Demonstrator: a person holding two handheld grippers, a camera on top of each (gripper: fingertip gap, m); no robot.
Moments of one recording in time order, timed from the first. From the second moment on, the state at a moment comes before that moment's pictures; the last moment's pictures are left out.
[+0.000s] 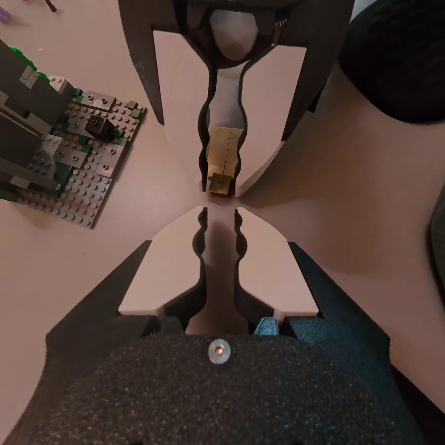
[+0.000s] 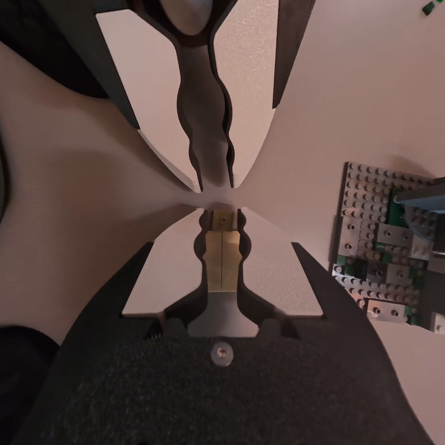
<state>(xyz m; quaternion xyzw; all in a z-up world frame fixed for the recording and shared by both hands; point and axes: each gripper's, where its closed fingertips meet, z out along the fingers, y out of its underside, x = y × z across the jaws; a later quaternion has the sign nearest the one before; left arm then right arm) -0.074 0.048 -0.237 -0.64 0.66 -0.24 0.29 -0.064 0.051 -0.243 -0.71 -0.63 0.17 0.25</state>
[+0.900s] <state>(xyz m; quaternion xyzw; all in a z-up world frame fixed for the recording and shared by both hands) -0.063 0.049 -0.244 -0.64 0.67 -0.25 0.30 -0.018 0.045 -0.249 -0.73 -0.60 0.19 0.26</state>
